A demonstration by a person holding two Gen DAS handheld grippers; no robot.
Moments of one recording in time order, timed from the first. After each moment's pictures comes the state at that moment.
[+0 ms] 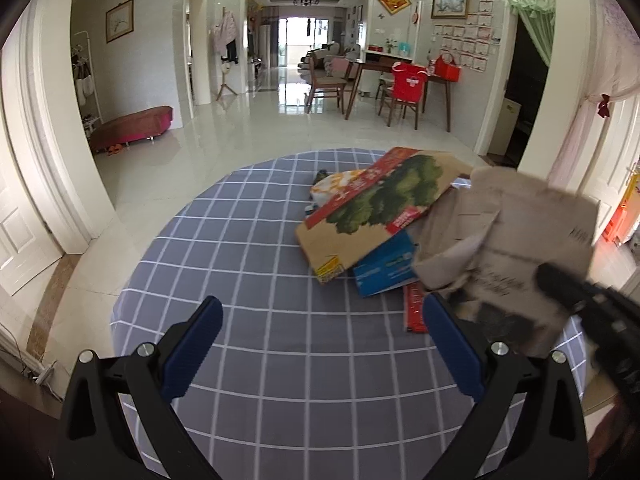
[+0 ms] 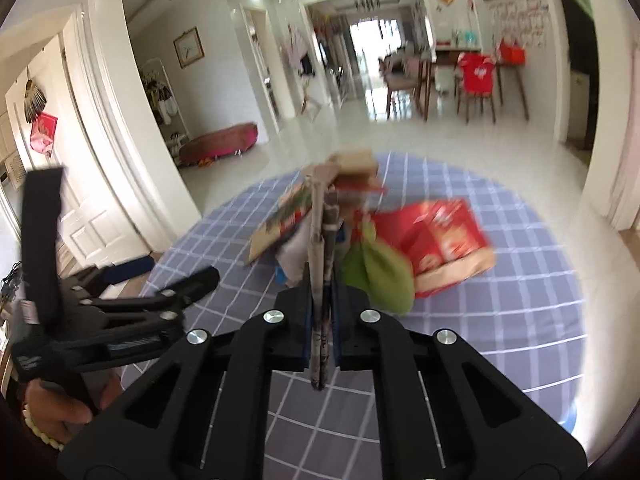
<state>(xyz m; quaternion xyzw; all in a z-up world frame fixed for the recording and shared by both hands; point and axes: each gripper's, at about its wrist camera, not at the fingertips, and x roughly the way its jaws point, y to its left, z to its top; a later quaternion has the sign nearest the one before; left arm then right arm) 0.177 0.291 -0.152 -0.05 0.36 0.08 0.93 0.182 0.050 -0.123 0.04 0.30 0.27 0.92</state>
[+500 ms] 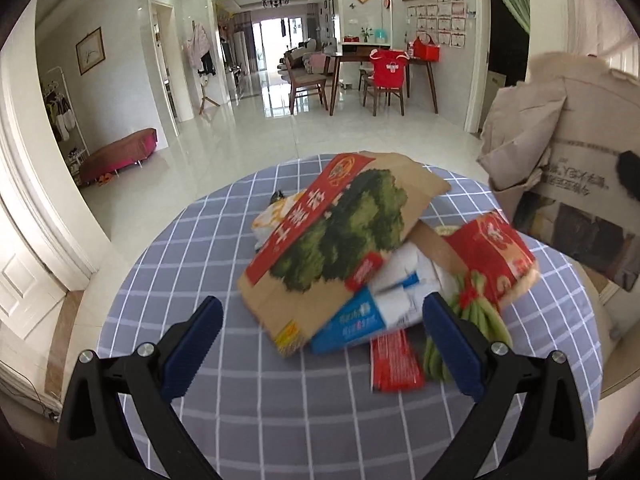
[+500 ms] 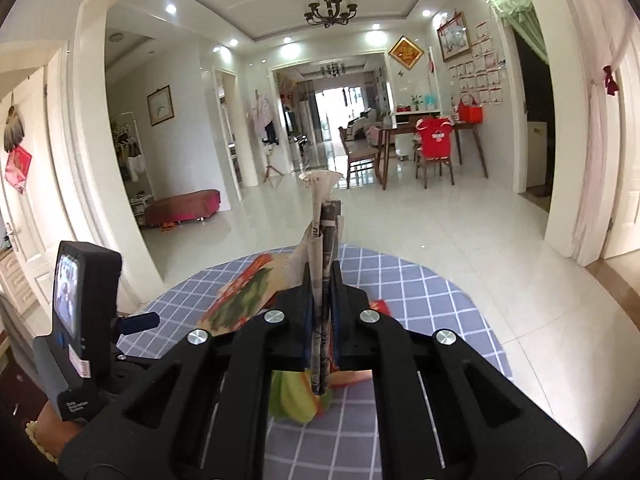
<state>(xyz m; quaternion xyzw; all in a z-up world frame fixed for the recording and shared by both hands) 0.250 0.245 -0.156 0.02 0.38 0.07 0.92 0.216 -0.002 -0.092 0.06 0.19 0.20 0.96</state>
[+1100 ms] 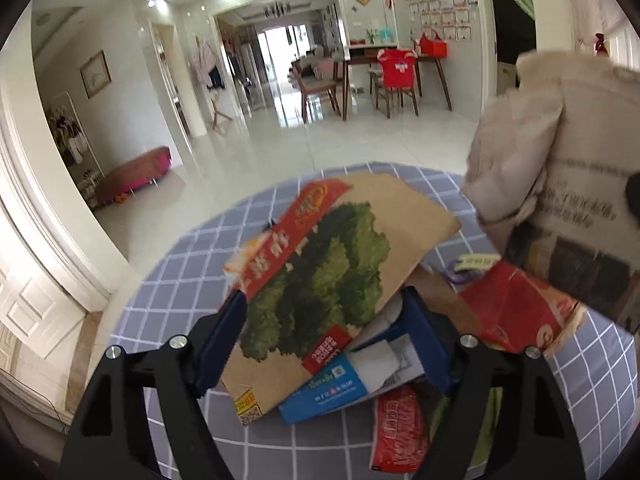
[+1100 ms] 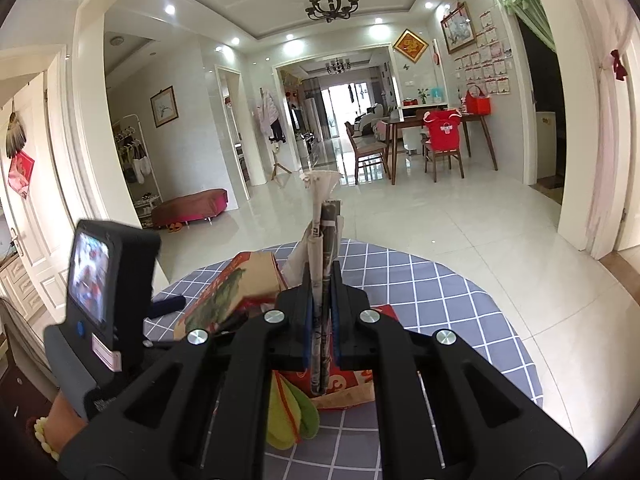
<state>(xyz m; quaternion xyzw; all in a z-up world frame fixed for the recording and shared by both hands) 0.305 0.217 -0.162 0.06 0.36 0.10 0.93 0.266 -0.005 -0.124 0.07 0.20 0.22 0.95</state>
